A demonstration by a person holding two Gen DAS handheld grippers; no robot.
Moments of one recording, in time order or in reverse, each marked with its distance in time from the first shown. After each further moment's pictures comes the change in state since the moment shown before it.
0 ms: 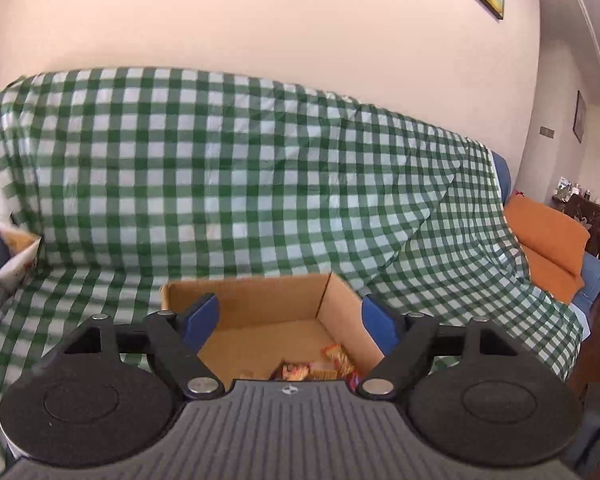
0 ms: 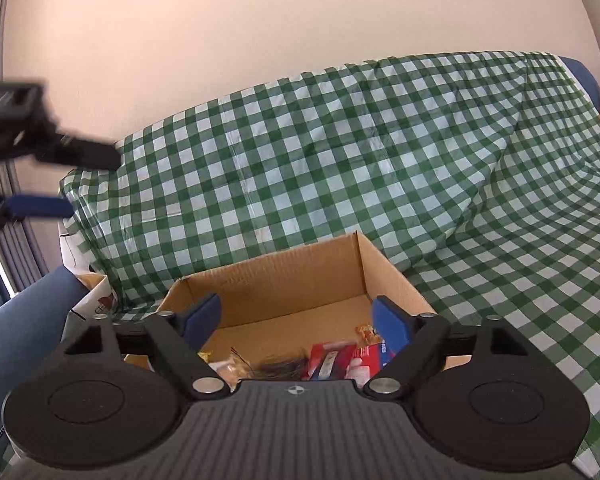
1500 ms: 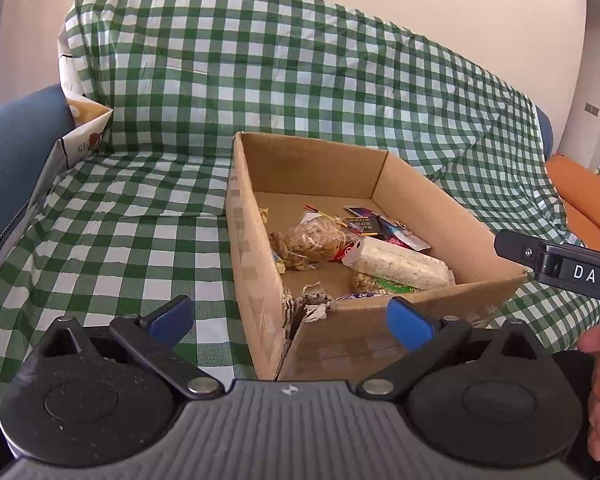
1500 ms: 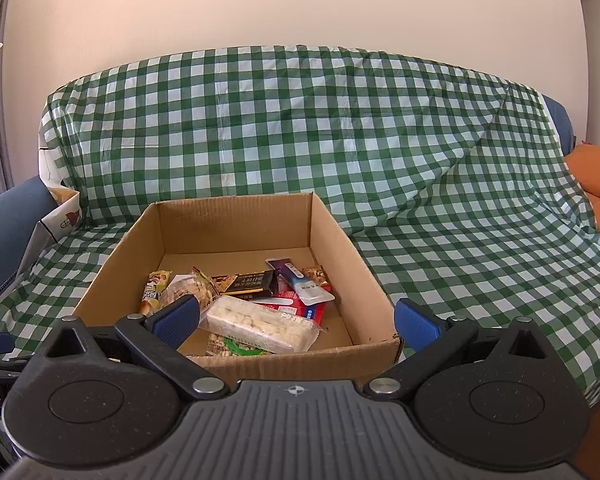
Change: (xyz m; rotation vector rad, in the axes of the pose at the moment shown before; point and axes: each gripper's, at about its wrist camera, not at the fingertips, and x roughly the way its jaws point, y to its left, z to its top) left arm -0.038 0.031 -0.141 -0.059 0.137 0.123; right arm -0.075 0.023 -0.017 -0.216 0.118 -0.166
